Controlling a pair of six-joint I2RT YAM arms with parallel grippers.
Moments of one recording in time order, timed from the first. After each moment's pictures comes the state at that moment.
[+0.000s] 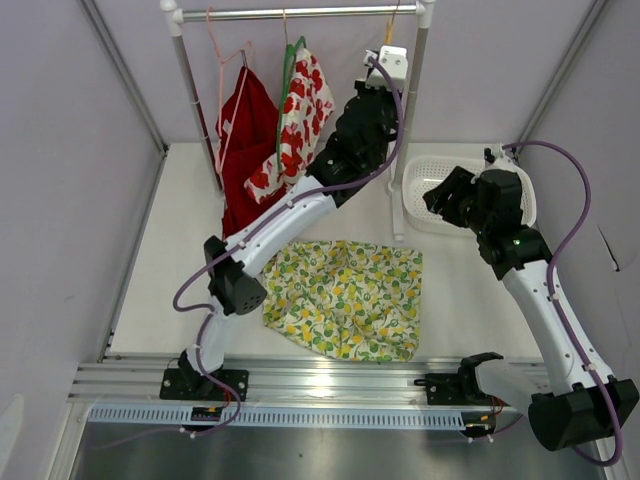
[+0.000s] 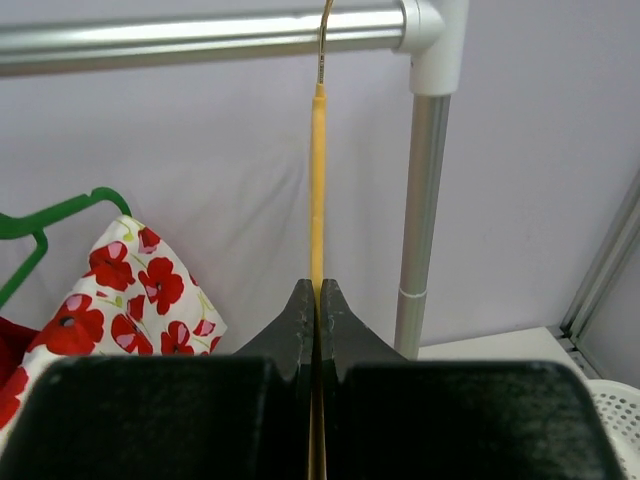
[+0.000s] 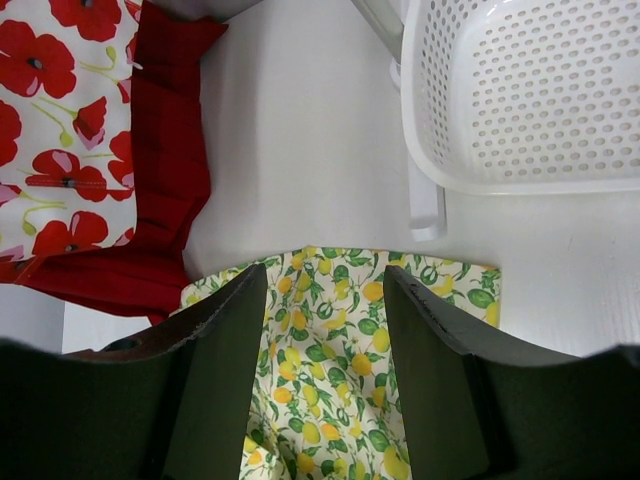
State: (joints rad) left arm -0.88 2.17 2.45 0.04 -0.69 0.20; right arm 0.22 1.07 1.13 -0.46 -0.01 0.58
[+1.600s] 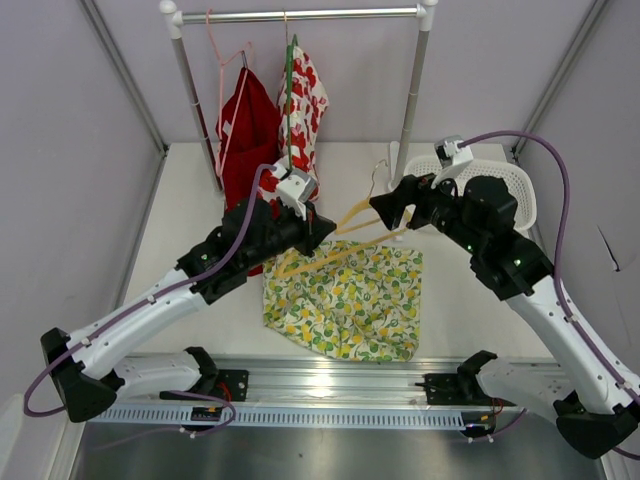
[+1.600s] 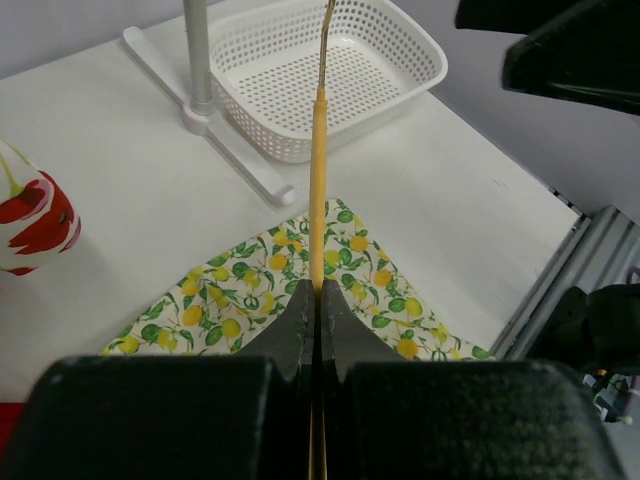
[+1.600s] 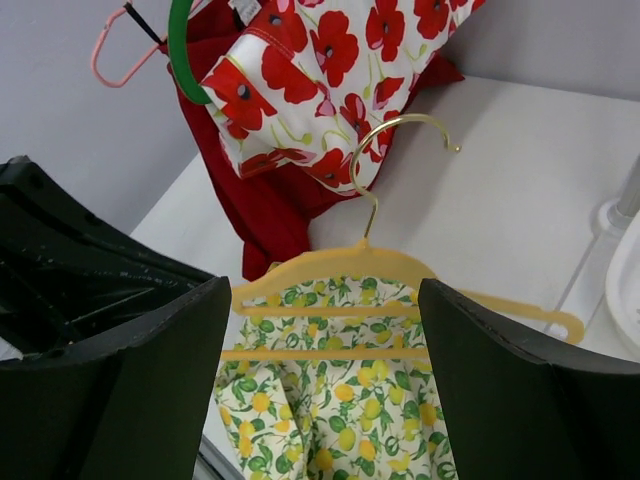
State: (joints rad) left arm -0.85 1.09 1.10 -0.20 0.00 -0.24; right arm 0.58 1.00 1.25 -0.37 -0.10 0.32
